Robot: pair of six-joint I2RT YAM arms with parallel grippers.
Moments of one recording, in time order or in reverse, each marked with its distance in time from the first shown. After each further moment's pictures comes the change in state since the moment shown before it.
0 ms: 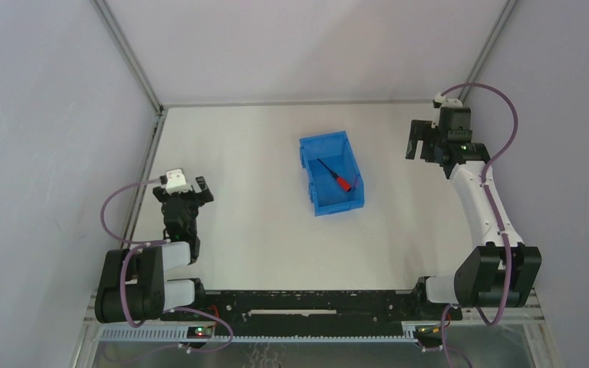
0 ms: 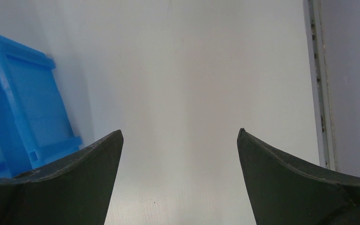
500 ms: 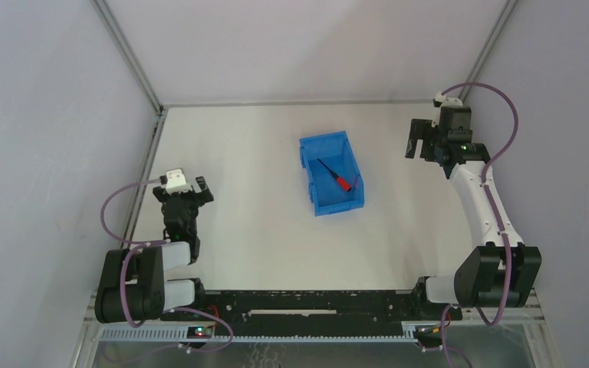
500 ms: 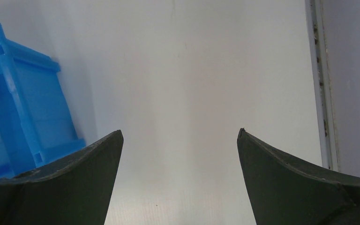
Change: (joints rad) left arm 0.000 0.000 0.000 0.000 0.000 0.000; right arm 0.000 0.000 0.000 0.018 -0.006 0.004
